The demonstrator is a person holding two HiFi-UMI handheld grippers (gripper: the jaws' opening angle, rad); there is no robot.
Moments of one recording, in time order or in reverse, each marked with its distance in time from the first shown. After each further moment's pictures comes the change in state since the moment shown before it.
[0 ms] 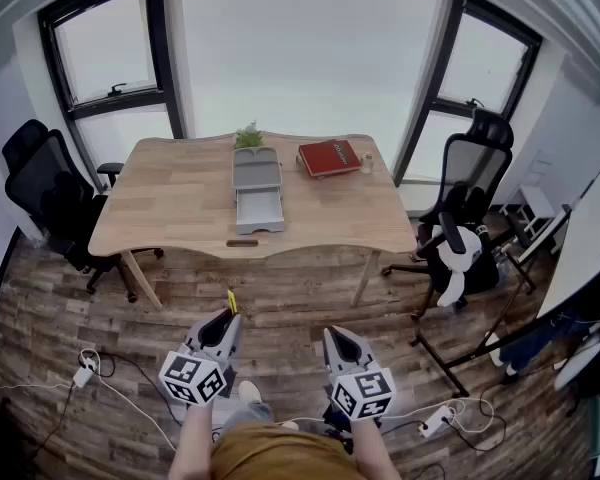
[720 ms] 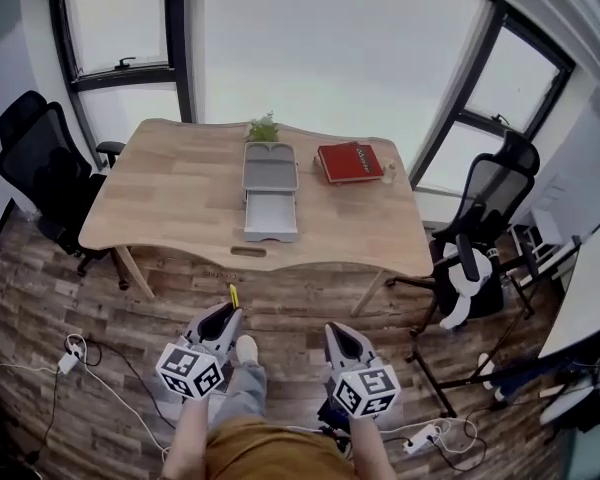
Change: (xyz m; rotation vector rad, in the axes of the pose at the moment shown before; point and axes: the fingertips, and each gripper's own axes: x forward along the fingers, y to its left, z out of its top) left arm 0.070 0.079 -0.013 -0.067 0.000 0.015; right arm 0.106 -0.029 0.003 0.022 0.048 0.053
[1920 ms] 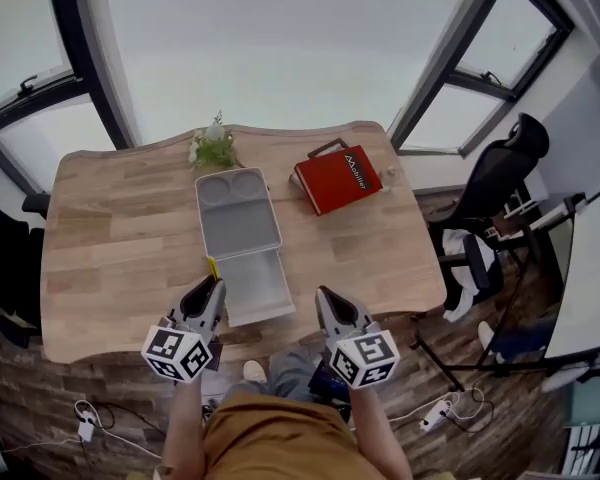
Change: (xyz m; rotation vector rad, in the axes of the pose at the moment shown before) left arm 0.304 0.225 0.067 -0.044 0.101 -0.097; right arm 0.314 -0.149 0.093 0.046 0.038 -0.155
